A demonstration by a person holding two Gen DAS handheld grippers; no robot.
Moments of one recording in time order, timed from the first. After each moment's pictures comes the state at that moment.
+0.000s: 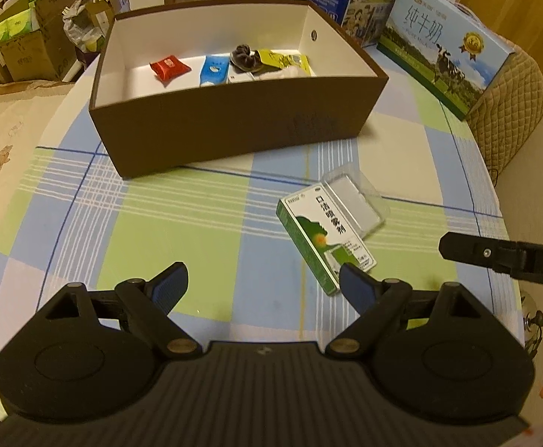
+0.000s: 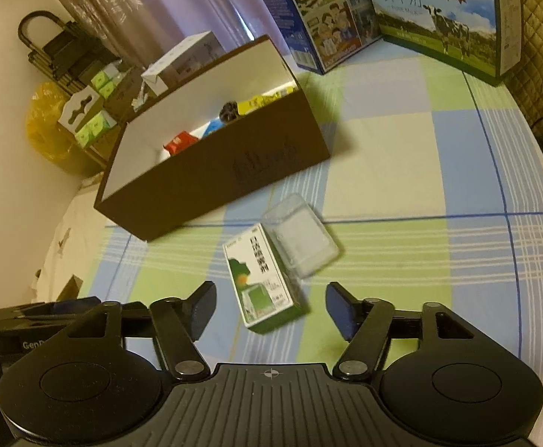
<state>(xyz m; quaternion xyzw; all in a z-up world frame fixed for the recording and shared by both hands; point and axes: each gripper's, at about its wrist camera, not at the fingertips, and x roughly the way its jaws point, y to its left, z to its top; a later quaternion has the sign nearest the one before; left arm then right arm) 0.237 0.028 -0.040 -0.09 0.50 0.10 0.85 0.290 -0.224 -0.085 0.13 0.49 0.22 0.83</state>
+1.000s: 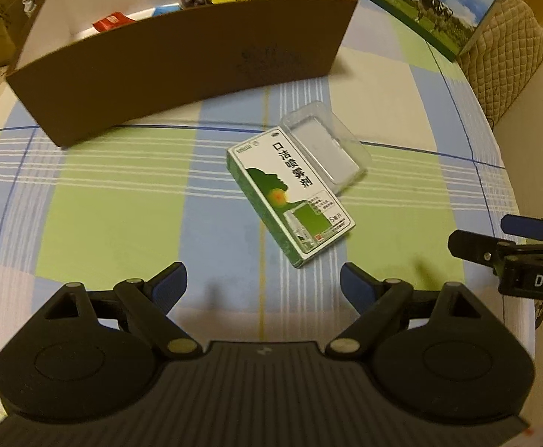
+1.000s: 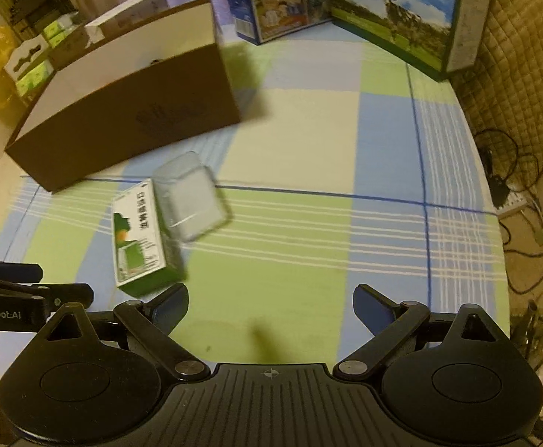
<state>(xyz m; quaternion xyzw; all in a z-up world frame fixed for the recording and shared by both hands) 0.269 -0.008 -0.098 -0.07 0.56 0.07 0.82 0.291 -0.257 -0.128 0.02 0.51 0.14 0.85</state>
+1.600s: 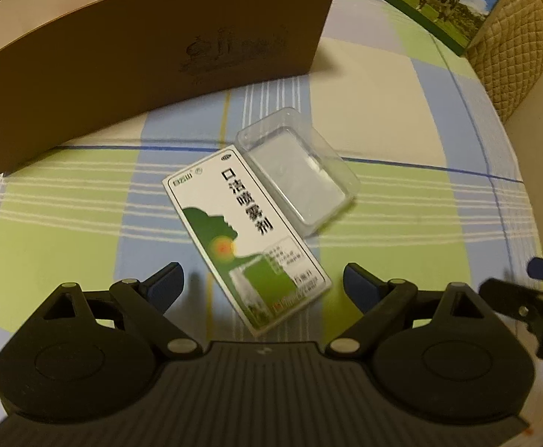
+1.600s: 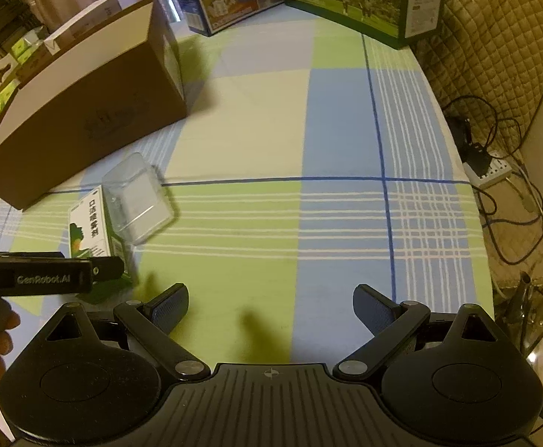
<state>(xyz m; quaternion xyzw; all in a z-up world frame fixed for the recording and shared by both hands) 0.324 -0.034 -0.143 -0.07 0.56 0.08 0.83 0.304 -0.292 -0.143 0.05 0.53 0.10 0.84</state>
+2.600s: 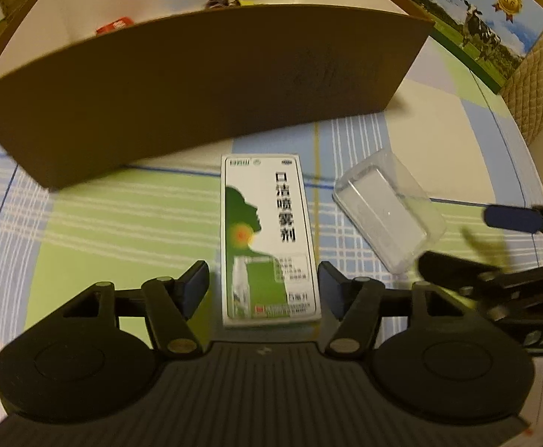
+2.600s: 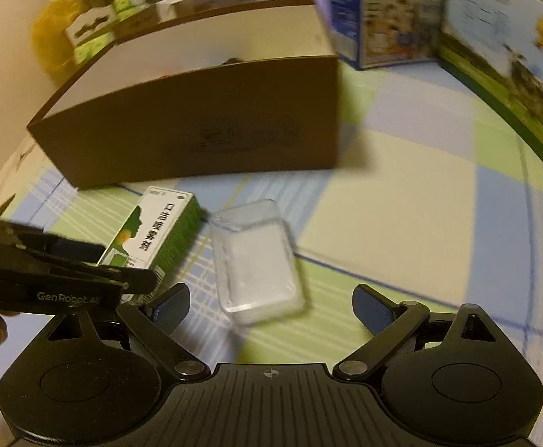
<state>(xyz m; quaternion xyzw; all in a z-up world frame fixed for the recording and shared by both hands) 0.328 0.040 -0.140 -0.07 0.53 0.09 0.84 0.354 -0.171 -0.172 -0.06 0.47 0.25 0.85</state>
